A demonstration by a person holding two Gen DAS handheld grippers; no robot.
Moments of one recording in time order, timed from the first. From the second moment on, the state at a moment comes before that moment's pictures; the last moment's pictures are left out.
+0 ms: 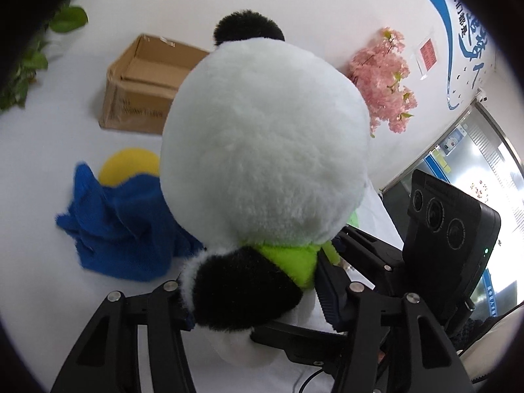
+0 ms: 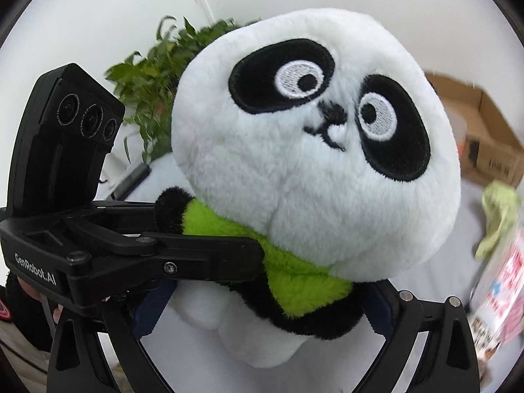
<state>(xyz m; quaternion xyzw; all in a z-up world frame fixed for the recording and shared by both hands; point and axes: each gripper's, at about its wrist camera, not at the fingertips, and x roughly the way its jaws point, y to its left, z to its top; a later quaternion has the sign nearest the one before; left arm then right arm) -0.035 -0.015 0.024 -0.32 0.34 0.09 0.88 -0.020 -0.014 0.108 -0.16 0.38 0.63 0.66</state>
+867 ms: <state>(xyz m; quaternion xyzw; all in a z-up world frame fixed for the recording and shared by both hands) 0.014 0.129 0.149 -0.09 0.29 0.15 0.94 0.091 0.047 0.098 0.02 0.22 0.65 0.73</state>
